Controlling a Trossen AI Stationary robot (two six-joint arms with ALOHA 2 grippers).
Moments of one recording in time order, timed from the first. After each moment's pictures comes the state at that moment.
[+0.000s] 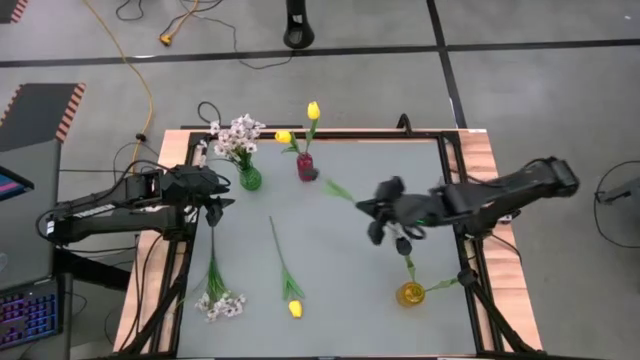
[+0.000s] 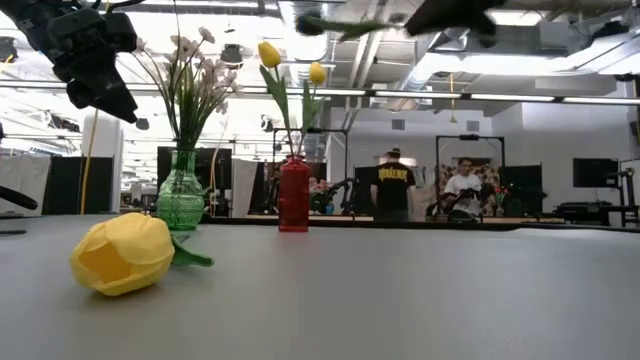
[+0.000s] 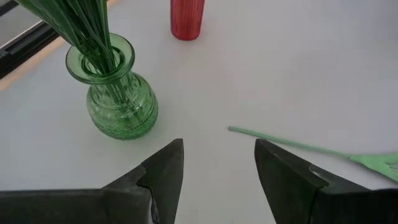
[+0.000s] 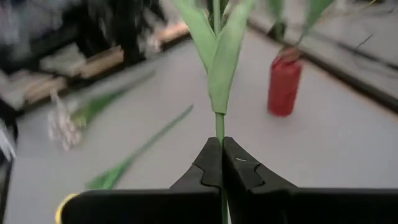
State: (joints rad) left arm 0.27 0.49 0.63 -0.90 -0.09 -0.30; right arm 0.26 1.20 1.01 -0.37 0.54 0.55
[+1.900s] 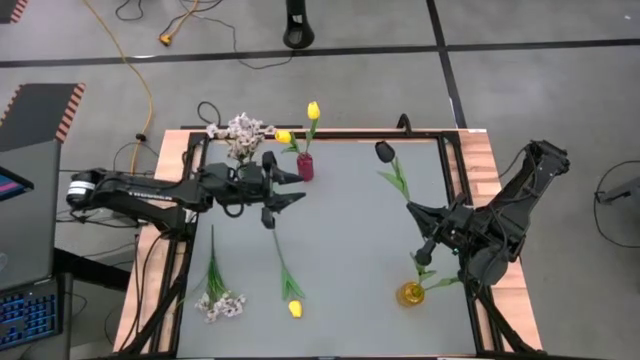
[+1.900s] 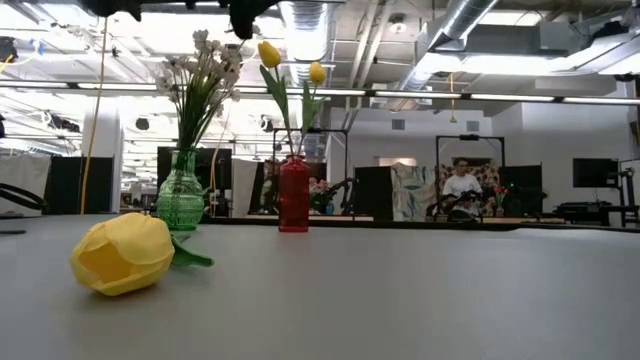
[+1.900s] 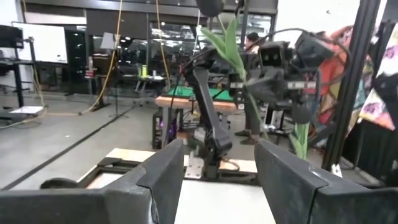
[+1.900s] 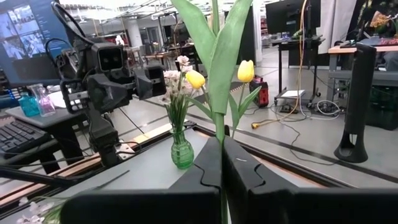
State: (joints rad) left arm 0.05 1.15 0.70 0.59 -0.01 -0.08; right arm 0.87 1.03 0.93 -0.36 1.54 0.65
